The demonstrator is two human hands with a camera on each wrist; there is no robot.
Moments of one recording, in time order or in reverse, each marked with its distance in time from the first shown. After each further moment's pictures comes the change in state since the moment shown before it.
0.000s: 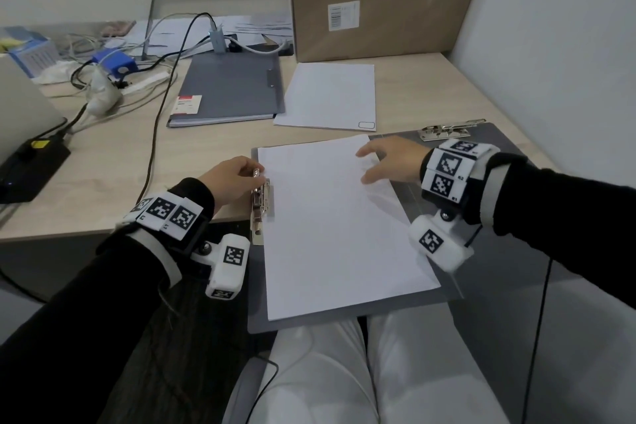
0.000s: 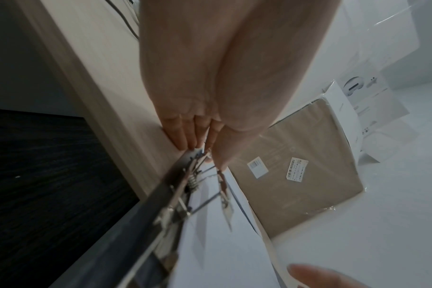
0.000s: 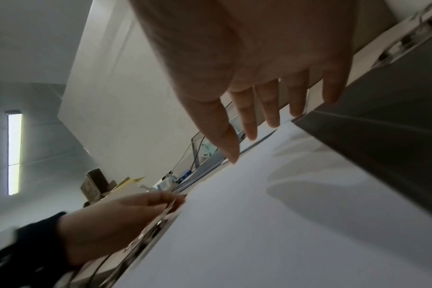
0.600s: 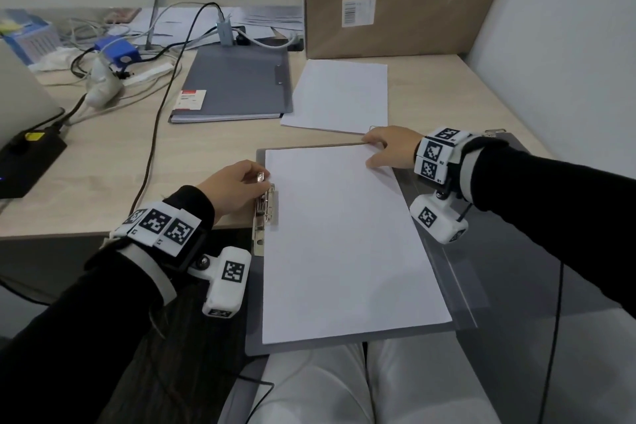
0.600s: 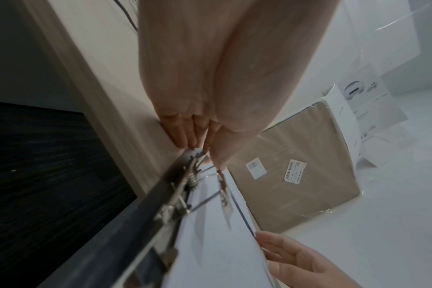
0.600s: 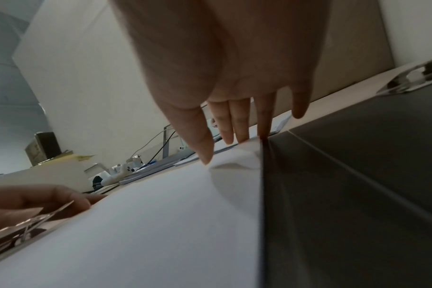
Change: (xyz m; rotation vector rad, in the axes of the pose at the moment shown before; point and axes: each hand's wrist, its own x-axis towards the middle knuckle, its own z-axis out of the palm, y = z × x) left_hand 0.006 -0.005 0.003 -0.010 -0.004 0.037; right_hand 0.066 0.001 -0.009 -0.269 0.004 -0.061
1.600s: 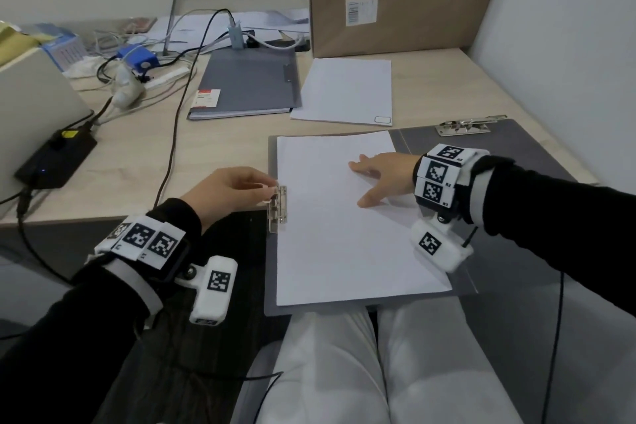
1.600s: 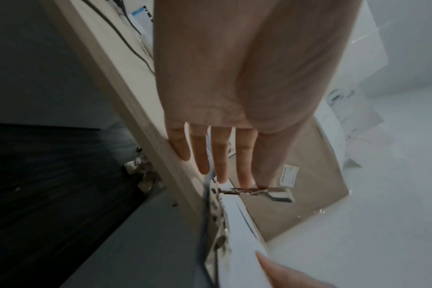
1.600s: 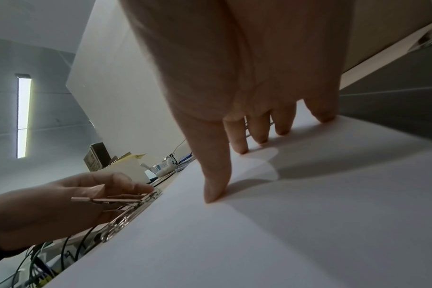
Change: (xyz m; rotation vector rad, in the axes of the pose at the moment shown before) left_hand -0.061 -0.006 -0.023 -0.142 -0.166 0.029; right_hand -0.067 -0.030 0.026 -0.132 -0.267 -0.092
